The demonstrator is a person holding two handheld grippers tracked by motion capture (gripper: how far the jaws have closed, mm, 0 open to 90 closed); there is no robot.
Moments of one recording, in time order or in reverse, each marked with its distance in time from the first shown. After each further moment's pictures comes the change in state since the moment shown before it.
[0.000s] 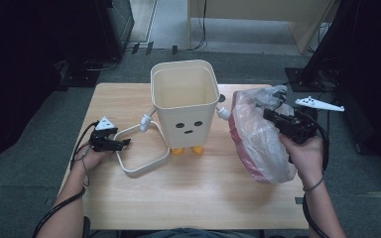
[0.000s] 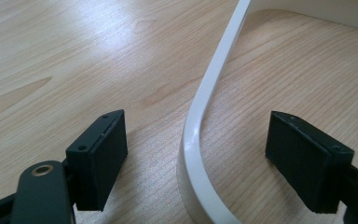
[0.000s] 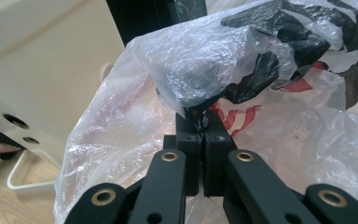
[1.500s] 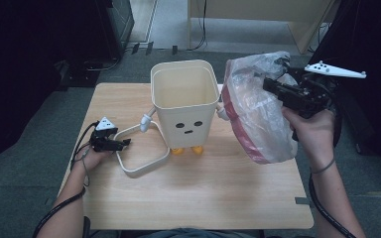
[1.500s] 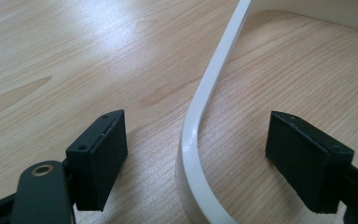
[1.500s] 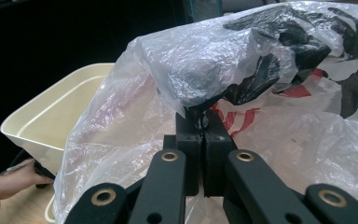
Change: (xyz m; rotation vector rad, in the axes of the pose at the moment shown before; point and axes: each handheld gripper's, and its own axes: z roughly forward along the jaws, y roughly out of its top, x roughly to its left) left arm -0.001 0.000 0.000 0.001 0.004 -0.005; right arm 0.046 0.081 -0.027 -0.097 0.072 -0.085
